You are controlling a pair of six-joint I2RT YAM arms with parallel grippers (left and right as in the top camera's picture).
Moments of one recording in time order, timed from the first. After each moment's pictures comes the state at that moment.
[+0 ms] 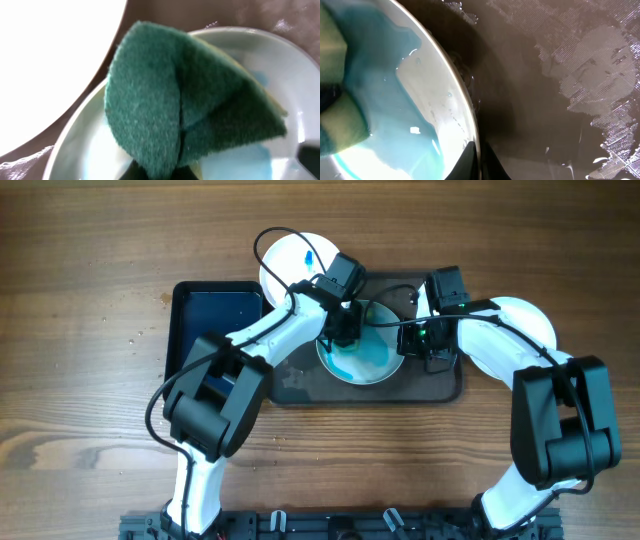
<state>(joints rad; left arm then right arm) -0.58 2.14 1.49 -0.60 0.10 -0.45 0.19 1.84 1.05 -0.53 -0.25 0.32</state>
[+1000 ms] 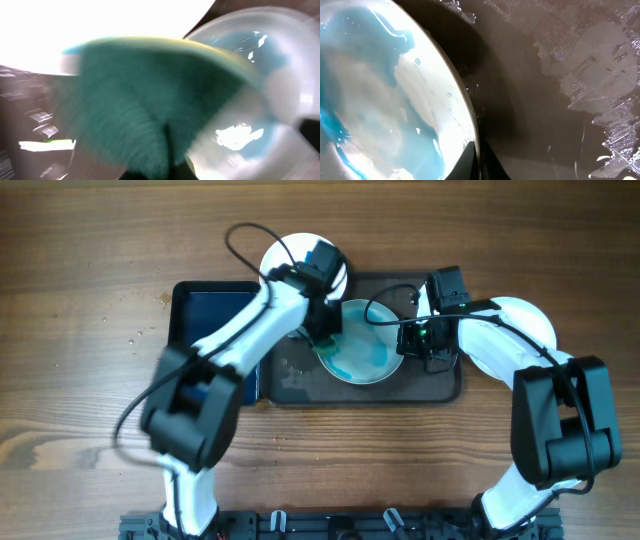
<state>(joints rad) -0.51 2.01 1.54 -0.85 0.09 -0.53 0.19 1.84 1.05 -0.53 -0.27 0.34</state>
